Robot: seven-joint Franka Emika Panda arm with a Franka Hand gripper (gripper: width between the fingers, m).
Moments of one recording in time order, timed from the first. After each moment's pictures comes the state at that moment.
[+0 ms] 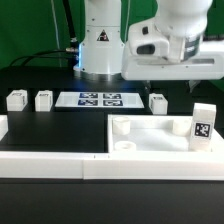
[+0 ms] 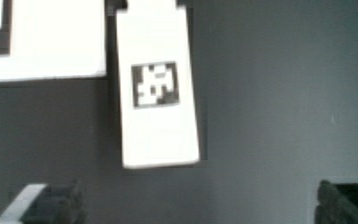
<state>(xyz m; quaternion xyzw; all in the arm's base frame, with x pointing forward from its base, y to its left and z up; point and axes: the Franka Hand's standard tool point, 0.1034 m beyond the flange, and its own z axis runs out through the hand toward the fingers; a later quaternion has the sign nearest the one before) 0.411 0.120 0.048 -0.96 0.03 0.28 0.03</state>
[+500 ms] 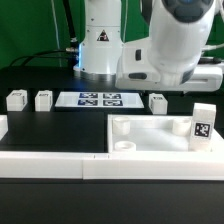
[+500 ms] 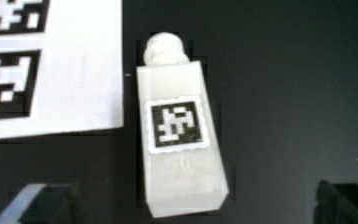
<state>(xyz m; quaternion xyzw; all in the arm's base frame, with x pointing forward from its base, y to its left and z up) 0.409 0.108 0.039 -0.90 0.05 0.43 0.04</state>
